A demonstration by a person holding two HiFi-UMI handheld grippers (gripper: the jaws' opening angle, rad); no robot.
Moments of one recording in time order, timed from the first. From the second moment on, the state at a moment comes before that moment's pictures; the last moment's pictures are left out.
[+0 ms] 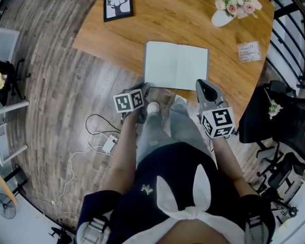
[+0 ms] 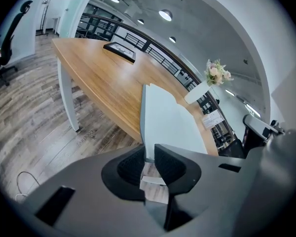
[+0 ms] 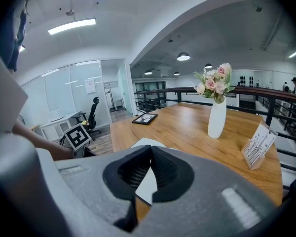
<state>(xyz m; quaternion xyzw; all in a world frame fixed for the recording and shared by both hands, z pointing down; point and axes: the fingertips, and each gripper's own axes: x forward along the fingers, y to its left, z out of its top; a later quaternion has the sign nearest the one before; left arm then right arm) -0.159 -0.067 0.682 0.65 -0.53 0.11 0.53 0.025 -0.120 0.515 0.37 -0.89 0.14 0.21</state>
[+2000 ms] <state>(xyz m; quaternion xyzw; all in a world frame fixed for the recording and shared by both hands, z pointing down) -0.140 -0.099 0.576 0.74 -0.51 0.12 0.42 0.071 -0.130 0.487 0.44 -0.87 0.13 0.16</state>
